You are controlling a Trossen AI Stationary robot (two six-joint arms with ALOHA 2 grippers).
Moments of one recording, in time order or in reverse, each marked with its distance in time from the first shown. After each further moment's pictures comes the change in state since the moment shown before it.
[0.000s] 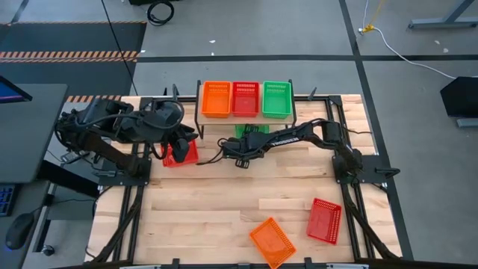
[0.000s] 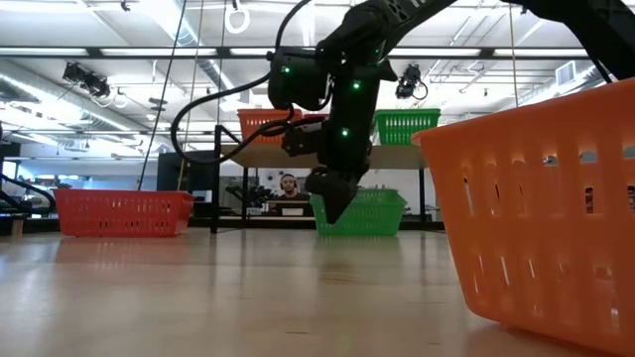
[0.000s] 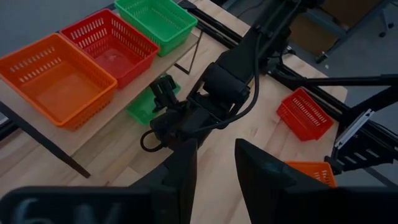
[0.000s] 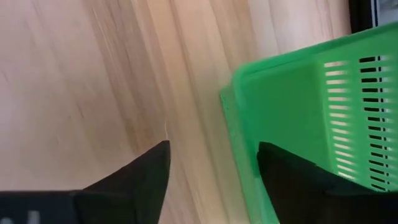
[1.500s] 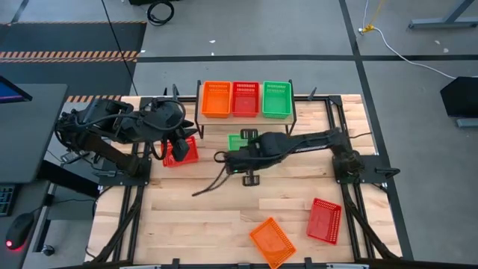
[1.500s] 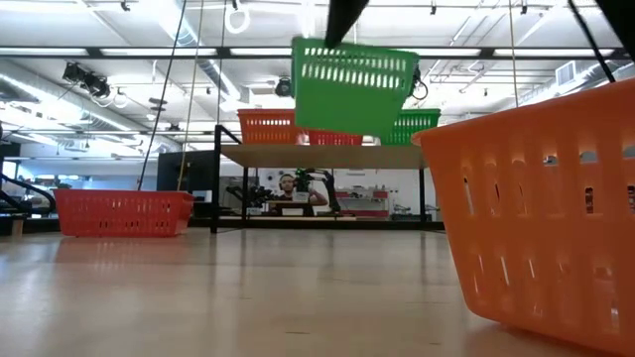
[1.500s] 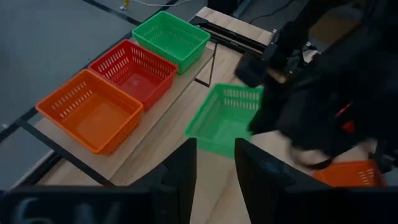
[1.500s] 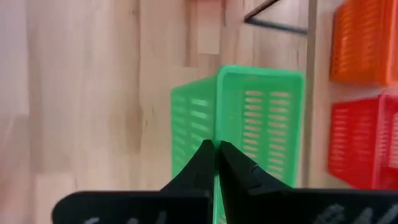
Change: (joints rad) left arm 0.000 0.000 0.000 -0.003 -0.093 0.174; right arm 0.255 -0.068 0.700 -0.682 -0.147 -0.102
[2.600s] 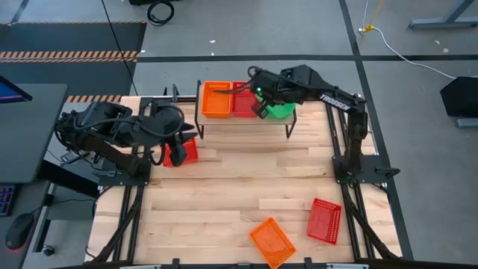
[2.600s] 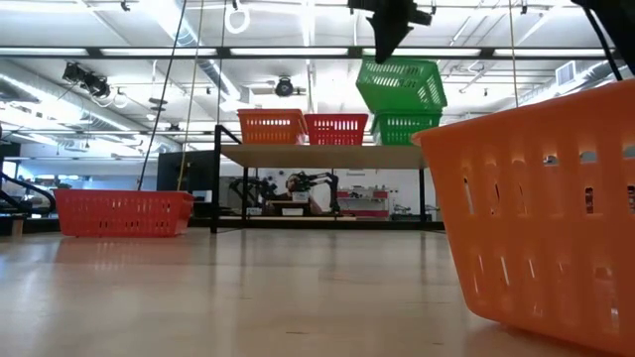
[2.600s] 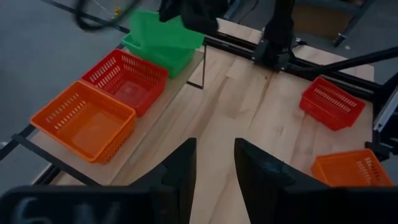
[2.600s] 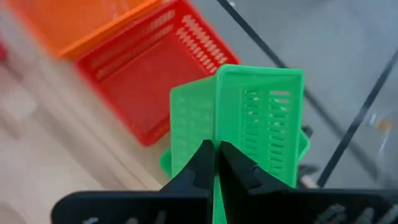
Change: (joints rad) left arm -0.046 0.000 0.000 0.014 -0.020 0.045; right arm -0.455 -0.215 -0.025 -0.071 0.095 0.366
